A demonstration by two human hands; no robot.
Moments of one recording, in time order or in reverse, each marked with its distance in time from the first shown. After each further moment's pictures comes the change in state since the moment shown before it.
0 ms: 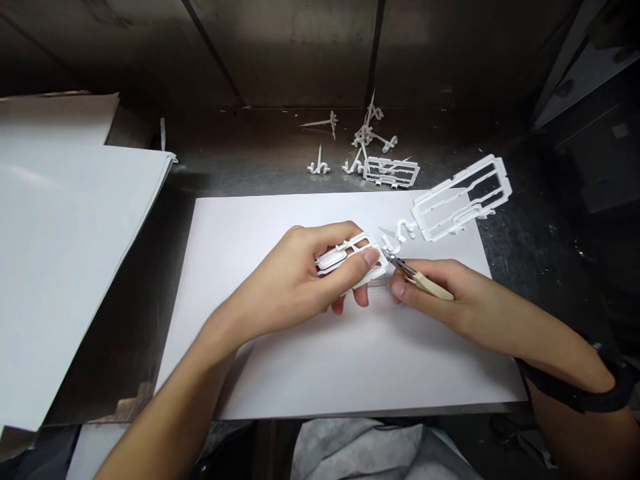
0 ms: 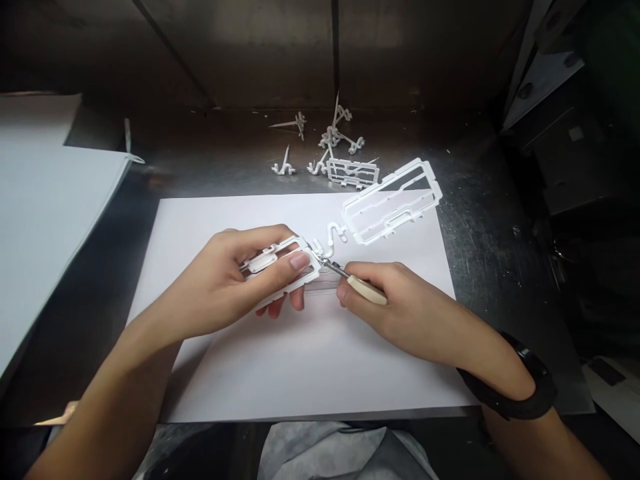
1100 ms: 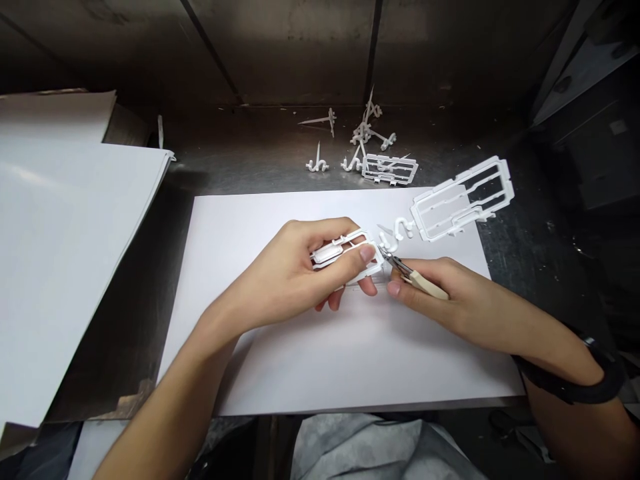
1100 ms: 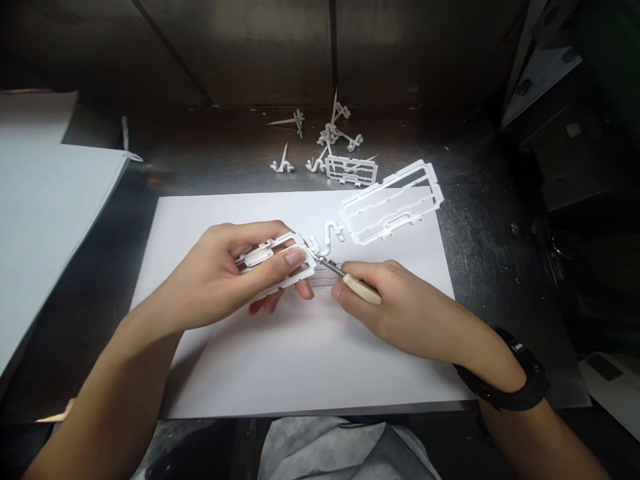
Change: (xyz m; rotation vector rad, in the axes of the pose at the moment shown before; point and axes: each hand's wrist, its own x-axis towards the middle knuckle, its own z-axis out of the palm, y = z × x) left_hand 0.002 0.003 0.000 -0.048 0.000 0.002; right_hand 0.000 -0.003 0.003 -0.090 0.022 -0.020
